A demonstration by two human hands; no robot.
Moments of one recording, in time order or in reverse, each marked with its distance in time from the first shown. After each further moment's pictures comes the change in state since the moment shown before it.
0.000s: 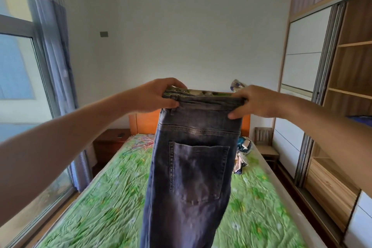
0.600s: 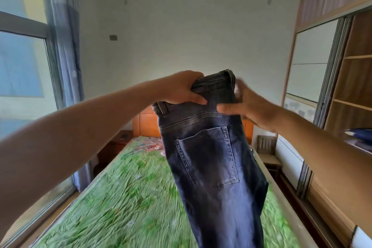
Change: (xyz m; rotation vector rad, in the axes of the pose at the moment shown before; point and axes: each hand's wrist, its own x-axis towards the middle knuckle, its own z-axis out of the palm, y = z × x) left_hand 0.040 0.047 0.000 0.368 0.063 0.041; right_hand 0.002 -0.022 0.023 0.689 0.084 -0.167
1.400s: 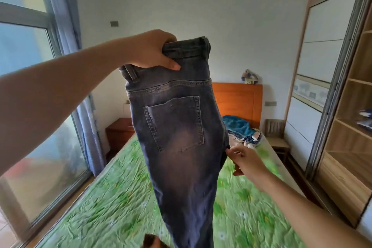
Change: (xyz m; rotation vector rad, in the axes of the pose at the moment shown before) left_hand -0.020 -0.047 -0.066 0.159 0.026 -0.126; right_hand -0.065 0.189 0.086 0.052 0.350 0.431
